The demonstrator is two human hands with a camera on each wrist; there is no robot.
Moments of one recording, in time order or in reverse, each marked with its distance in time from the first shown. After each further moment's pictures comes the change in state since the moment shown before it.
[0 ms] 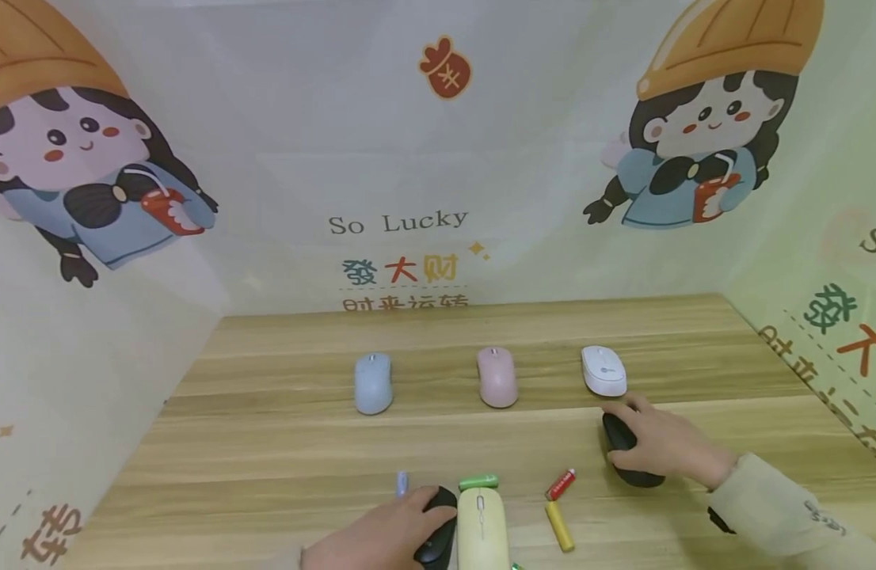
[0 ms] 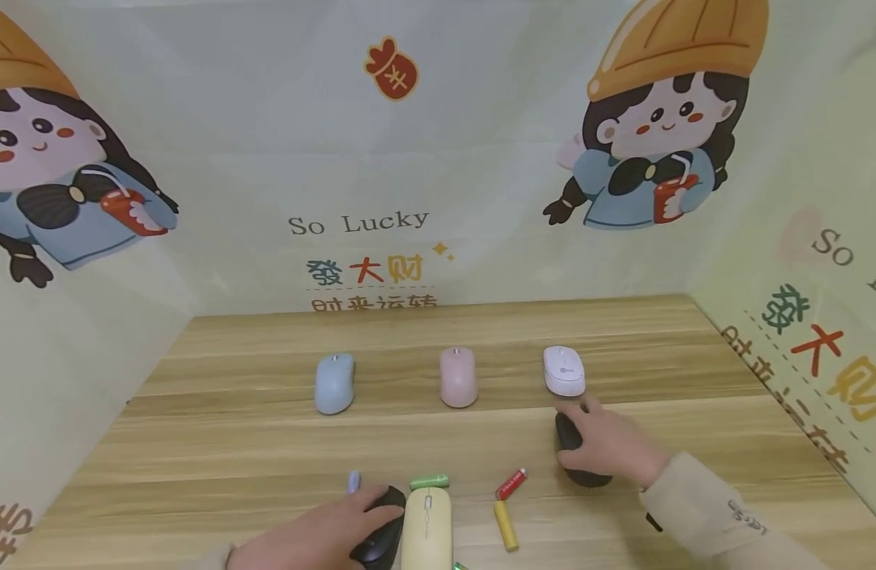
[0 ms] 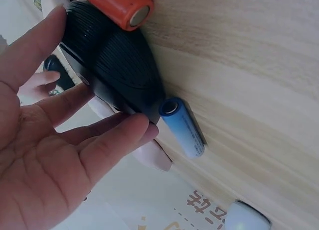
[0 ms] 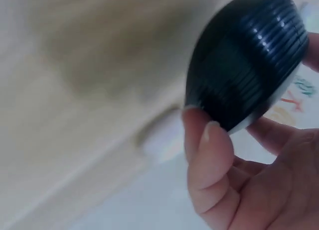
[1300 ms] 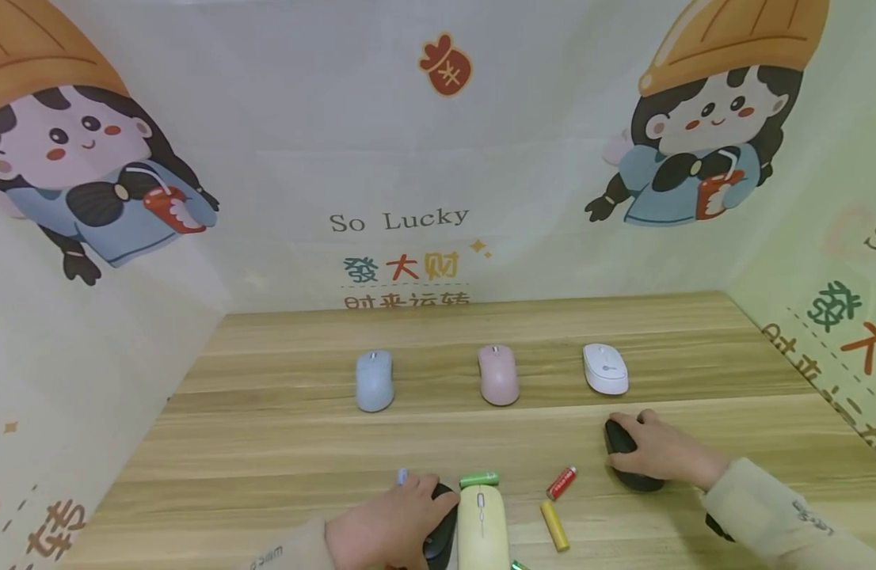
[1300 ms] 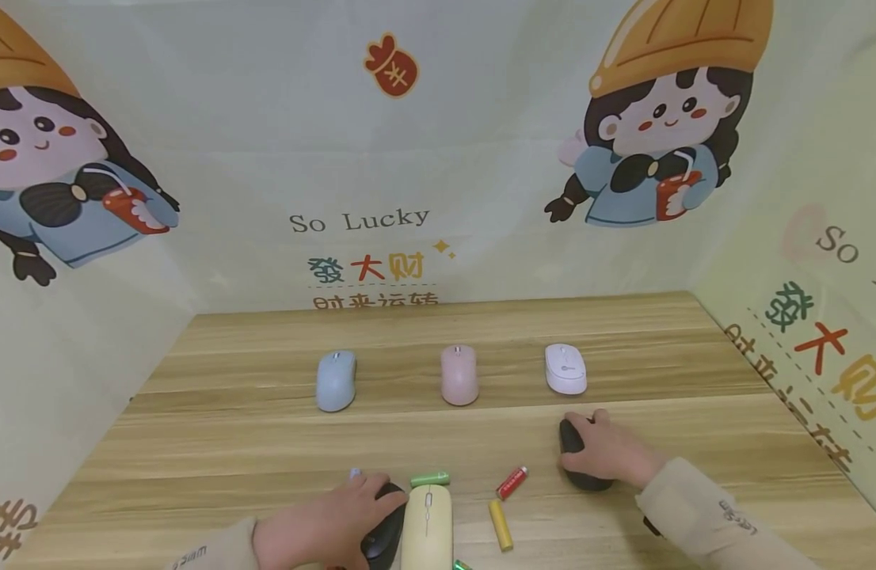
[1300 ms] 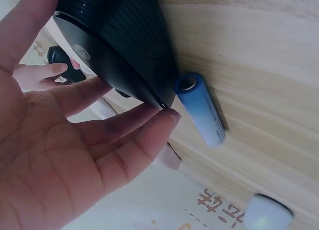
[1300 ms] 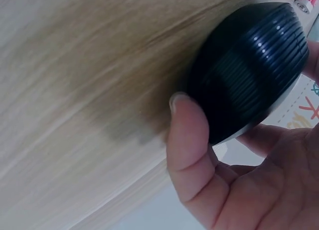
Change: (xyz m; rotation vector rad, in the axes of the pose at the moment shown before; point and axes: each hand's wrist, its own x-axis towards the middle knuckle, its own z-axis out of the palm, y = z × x) left_hand 0.013 0.010 -0.012 0.175 -0.092 -0.094; right_hand 0.003 0.012 0.016 0.139 -0.123 0.110
